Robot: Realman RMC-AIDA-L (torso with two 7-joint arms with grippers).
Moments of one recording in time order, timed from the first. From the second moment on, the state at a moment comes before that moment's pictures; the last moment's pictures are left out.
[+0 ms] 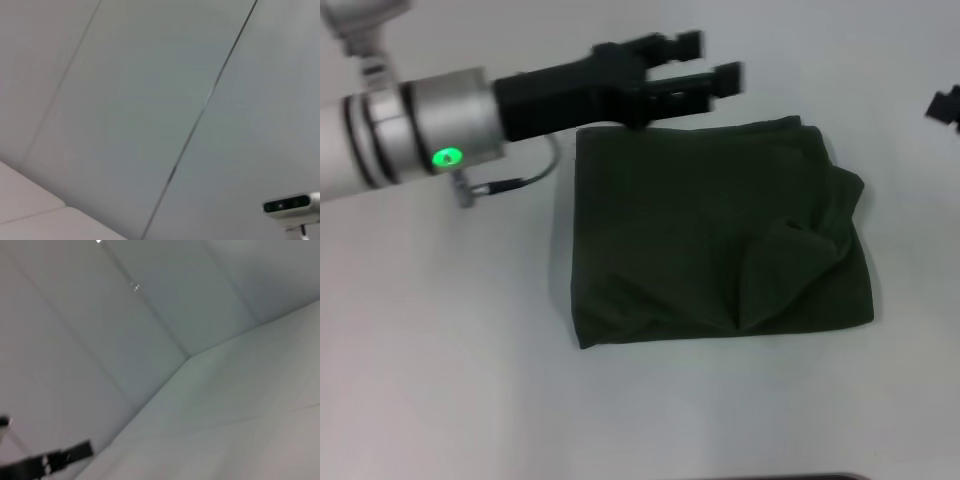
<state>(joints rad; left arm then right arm) -0.74 -2.17 0.65 0.41 1.82 1.56 -1.44 0.36 1.96 -0.27 -0.55 -2.00 -1.71 1.58</state>
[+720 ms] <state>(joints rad) -0.47 -2.16 0.63 0.51 1.67 1.65 -1.36 0.52 1.98 -0.60 -0.68 -2.15 -1.71 1.60</state>
